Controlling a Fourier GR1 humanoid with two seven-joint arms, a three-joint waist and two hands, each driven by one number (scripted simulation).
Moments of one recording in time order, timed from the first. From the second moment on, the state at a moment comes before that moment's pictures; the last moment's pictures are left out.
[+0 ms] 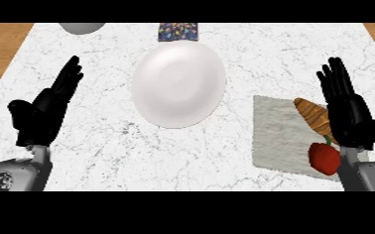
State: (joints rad) left arm -0.16 0.37 -0.06 -1.62 0.05 0.10 0.20; right arm -0.14 -0.42 0.09 -1.50 -0.37 -0.24 -0.12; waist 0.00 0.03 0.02
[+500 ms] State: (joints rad) left arm -0.24 0.37 -0.03 -1.66 0.08 0.06 0.15; right arm -0.28 -0.51 0.24 -1.28 0.00 -0.40 0.03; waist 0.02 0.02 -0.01
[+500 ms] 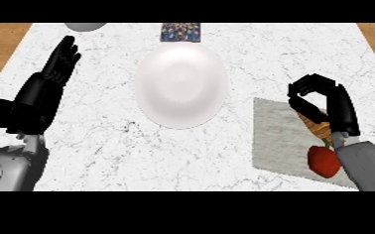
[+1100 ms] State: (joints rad) left arm -0.27 0.35 0.01 -1.61 0.11 0.03 0.12; right arm -0.18 -0.24 0.29 -1.38 0.28 -0.93 0.06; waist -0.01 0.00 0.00
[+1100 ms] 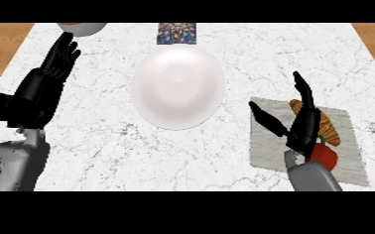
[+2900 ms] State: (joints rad) left arm -0.26 0.33 0.03 -1.62 0.09 0.00 0.11; right arm -0.15 -0.64 0.31 -1.73 0.37 0.05 1.22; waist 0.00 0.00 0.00
